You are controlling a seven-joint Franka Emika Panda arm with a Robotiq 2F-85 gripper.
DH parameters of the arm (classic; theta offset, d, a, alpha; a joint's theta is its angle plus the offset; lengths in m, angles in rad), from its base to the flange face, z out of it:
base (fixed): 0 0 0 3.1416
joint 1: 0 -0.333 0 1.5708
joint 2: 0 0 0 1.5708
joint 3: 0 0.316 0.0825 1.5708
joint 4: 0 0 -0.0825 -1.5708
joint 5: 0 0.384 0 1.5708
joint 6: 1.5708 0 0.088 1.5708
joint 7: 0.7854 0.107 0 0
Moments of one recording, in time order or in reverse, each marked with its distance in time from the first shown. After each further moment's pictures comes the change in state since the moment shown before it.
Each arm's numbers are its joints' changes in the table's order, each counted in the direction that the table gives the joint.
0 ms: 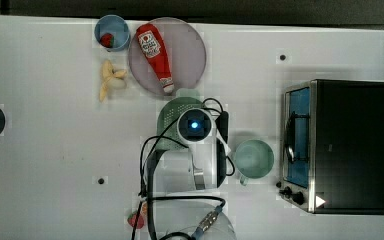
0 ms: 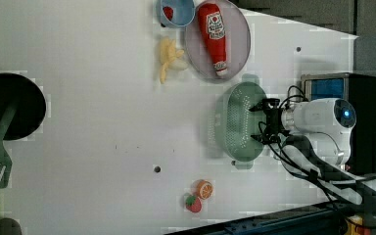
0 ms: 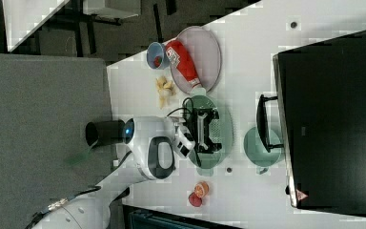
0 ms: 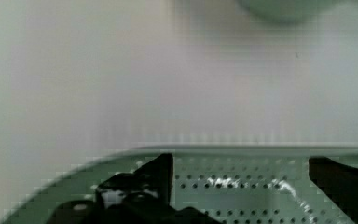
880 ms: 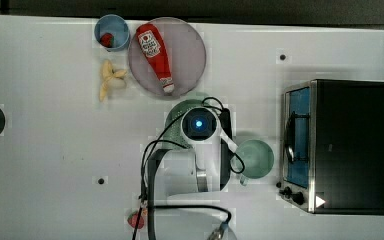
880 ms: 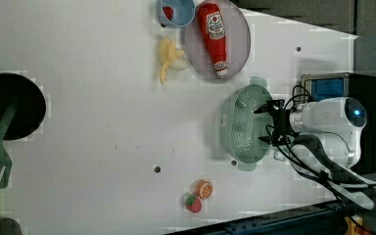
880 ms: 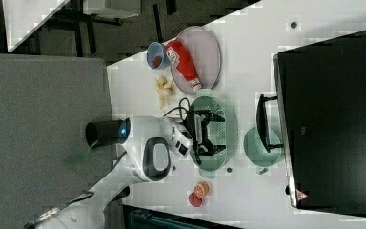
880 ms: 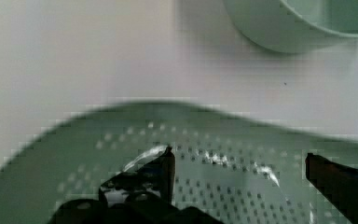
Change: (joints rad) arm 0.008 -0.076 0.003 -0.012 0.000 -0.086 -0.175
